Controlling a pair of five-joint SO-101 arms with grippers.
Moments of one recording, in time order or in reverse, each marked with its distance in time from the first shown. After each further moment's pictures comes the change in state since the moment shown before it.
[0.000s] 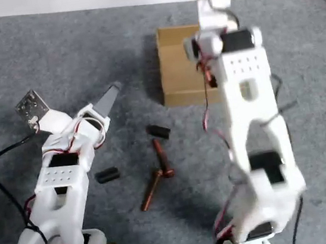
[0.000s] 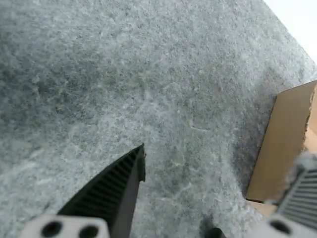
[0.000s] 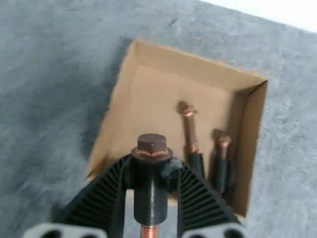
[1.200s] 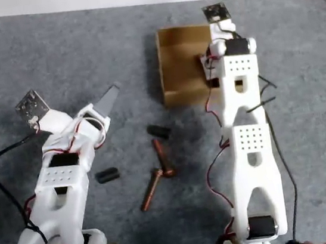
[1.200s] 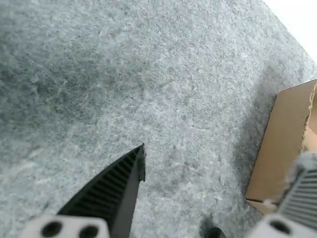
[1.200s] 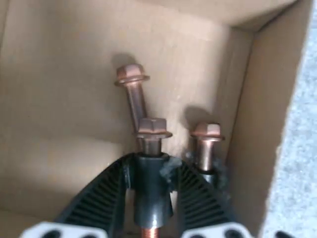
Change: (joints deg) left arm 0.2 0.0 0.0 0.0 0.0; right arm 7.6 59.2 -57.9 15.6 5.1
